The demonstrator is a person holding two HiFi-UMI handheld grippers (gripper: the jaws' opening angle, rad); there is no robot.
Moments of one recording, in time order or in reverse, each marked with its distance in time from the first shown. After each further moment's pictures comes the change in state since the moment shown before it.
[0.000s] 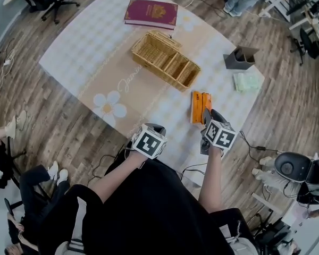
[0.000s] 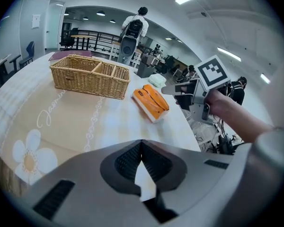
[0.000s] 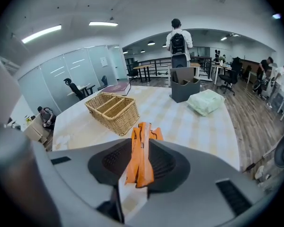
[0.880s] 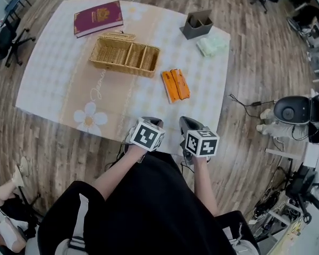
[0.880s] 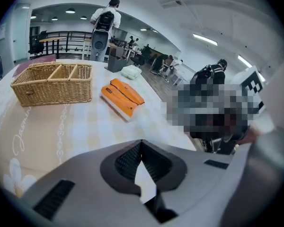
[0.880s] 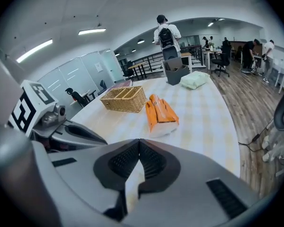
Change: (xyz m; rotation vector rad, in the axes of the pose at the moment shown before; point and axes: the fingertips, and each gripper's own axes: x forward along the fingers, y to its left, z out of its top) left arm 0.020 -0.058 -0.001 0.252 0.092 -0.151; right arm -0.087 0.059 -0.098 0.182 0.021 0.051
